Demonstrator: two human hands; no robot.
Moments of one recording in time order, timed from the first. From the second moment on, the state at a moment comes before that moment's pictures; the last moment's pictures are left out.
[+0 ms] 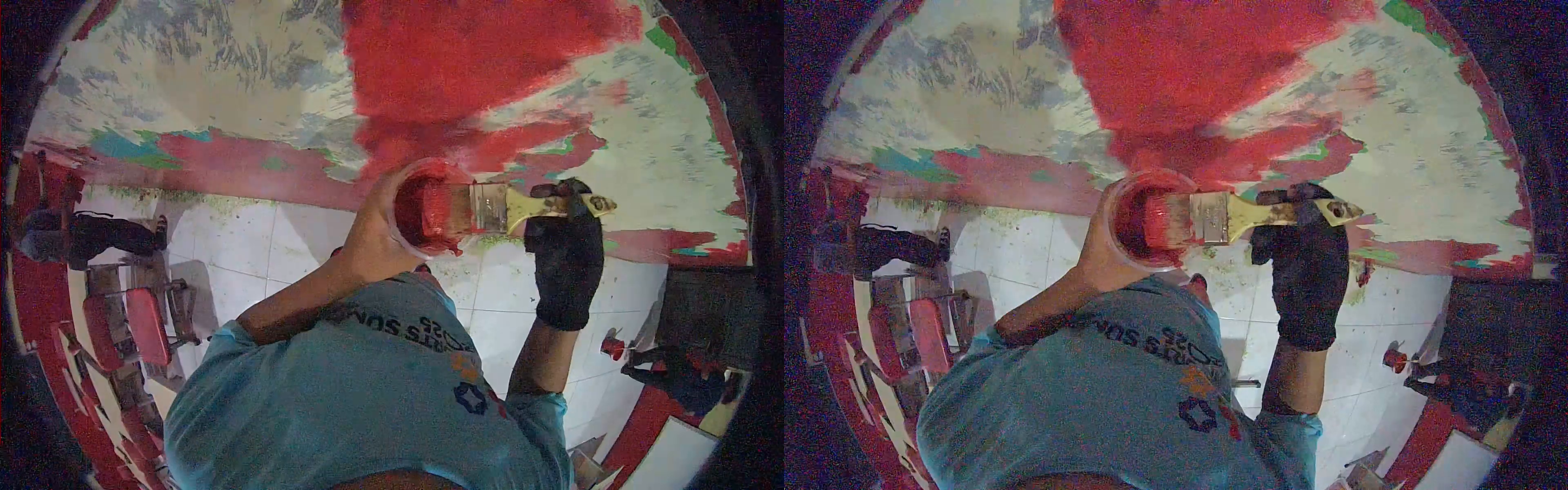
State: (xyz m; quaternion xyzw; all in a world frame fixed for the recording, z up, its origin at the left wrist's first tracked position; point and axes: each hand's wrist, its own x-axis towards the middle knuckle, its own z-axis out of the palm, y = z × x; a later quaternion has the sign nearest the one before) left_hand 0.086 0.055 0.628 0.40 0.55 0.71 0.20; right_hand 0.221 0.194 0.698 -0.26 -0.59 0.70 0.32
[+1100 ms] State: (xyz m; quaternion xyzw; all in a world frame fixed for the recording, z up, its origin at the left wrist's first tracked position) left_hand 0.113 0.108 0.647 0.43 0.65 0.62 0.11; right_hand 0.265 0.249 0.683 -0.26 -0.70 0.61 0.28
